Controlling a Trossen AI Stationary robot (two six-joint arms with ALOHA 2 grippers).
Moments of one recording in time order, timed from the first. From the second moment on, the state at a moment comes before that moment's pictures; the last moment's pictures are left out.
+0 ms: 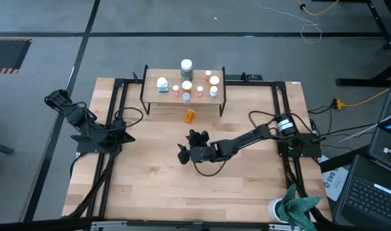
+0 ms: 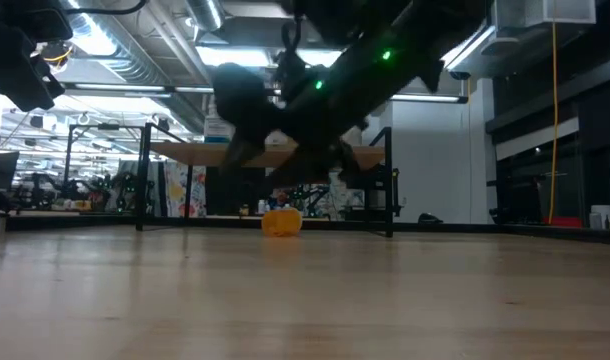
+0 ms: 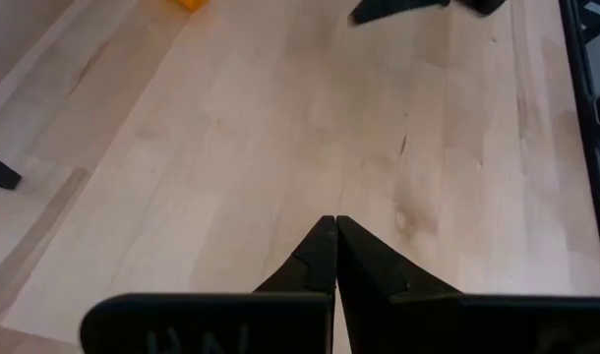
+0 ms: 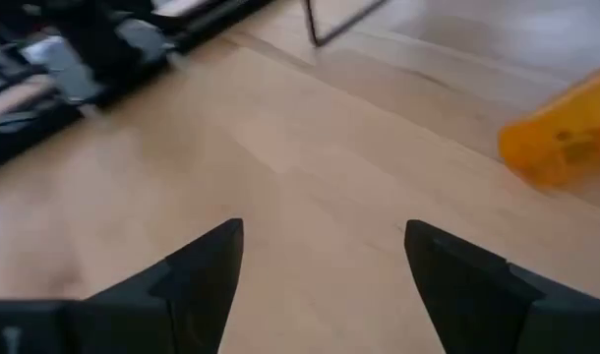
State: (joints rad) left arm -0.62 0.30 0.53 -0.96 -0.47 -0.78; right arm 0.24 2.10 1.28 0.17 0.68 0.77
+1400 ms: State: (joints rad) left arm 0.03 1.60 0.74 0.32 -0.26 -0.58; right arm 0.60 1.63 1.31 -1.57 0.84 1.70
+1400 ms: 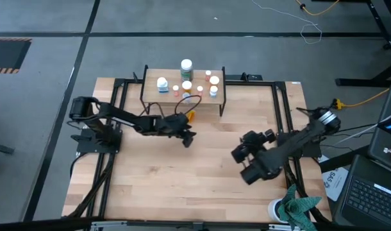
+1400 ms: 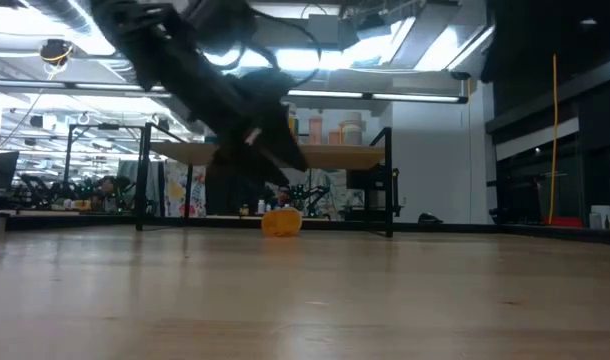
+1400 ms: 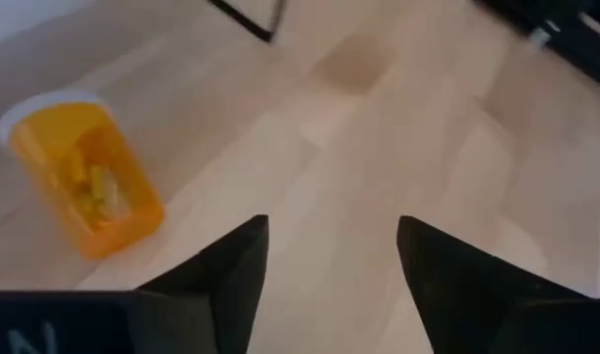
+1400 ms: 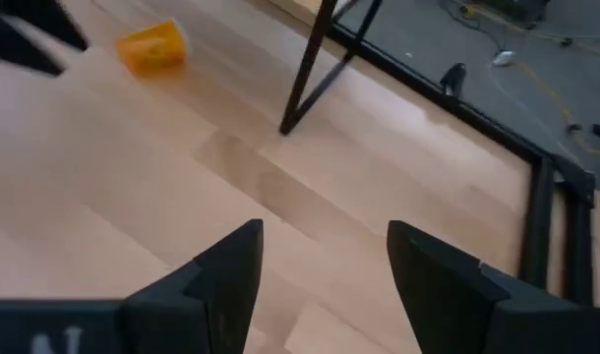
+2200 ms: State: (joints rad) left arm -0.32 1.74 0.93 -0.12 -0.89 -0.81; right arm 0.78 1.48 0.95 -1.41 0.75 2.06
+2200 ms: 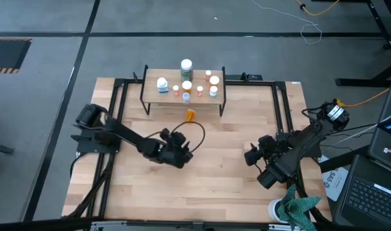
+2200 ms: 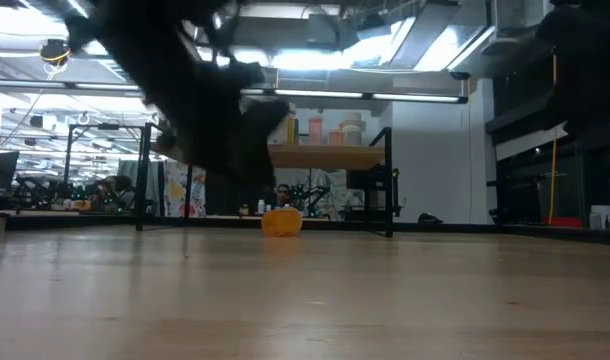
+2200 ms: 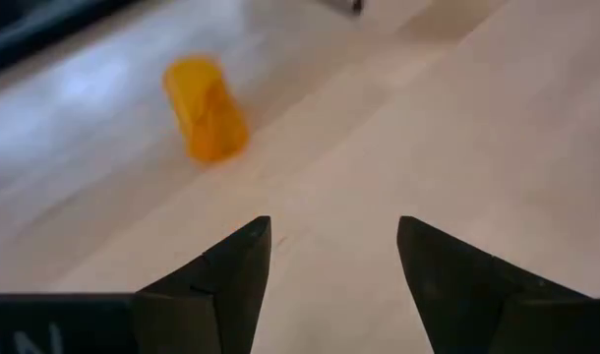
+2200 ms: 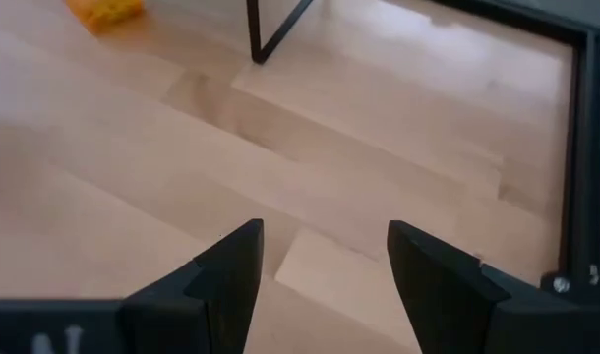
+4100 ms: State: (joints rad) left arm -0.69 1.31 0.72 -1.26 -0.74 -1.58; right arm 0.09 2.15 1.32 0.17 0.94 0.44
